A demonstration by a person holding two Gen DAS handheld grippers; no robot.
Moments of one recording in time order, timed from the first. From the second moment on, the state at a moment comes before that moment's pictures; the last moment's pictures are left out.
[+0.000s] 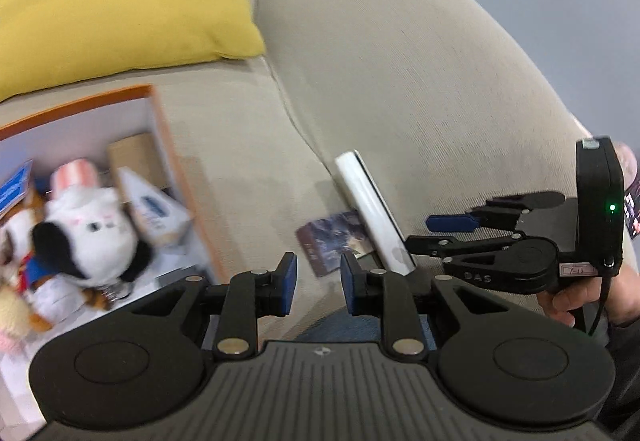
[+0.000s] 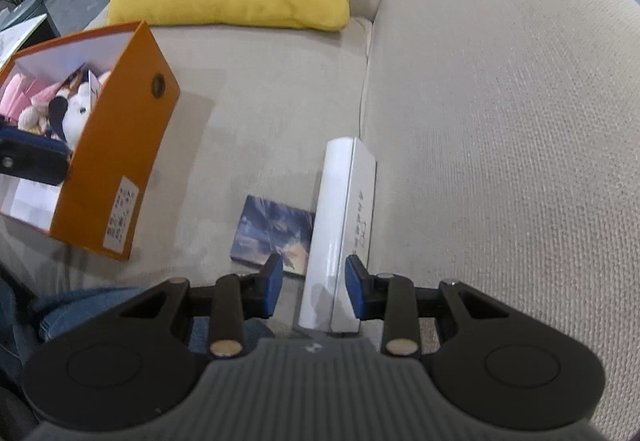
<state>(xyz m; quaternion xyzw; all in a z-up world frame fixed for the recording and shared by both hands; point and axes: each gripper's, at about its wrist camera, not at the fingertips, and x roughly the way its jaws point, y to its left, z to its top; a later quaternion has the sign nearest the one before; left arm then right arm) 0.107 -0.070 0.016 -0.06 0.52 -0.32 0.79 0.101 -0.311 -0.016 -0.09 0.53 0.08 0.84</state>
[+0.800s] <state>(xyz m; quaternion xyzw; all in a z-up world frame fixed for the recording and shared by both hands) 0.128 -0.113 -0.020 0.02 0.55 -0.30 0.78 0.146 -0.295 -0.075 -0.16 0.54 0.04 0.82</state>
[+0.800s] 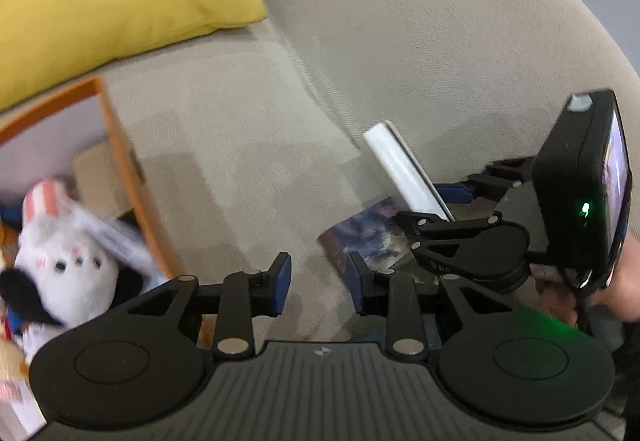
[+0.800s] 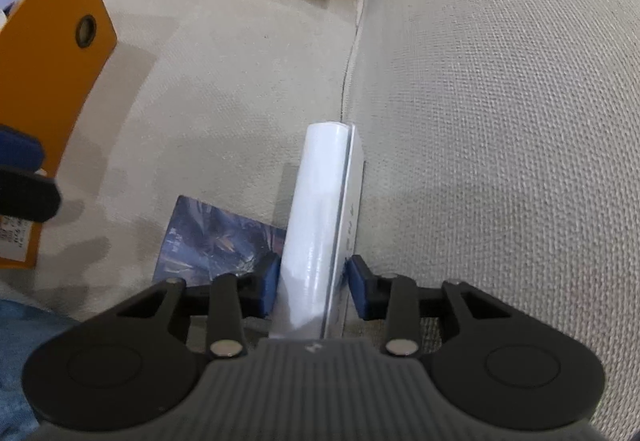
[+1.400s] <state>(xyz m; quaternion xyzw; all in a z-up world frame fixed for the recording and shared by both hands) 0.134 -0.193 -0.051 0.21 0.52 -0.38 0.73 0.130 -0.354 -0.002 0.00 0.50 0.10 0.86</state>
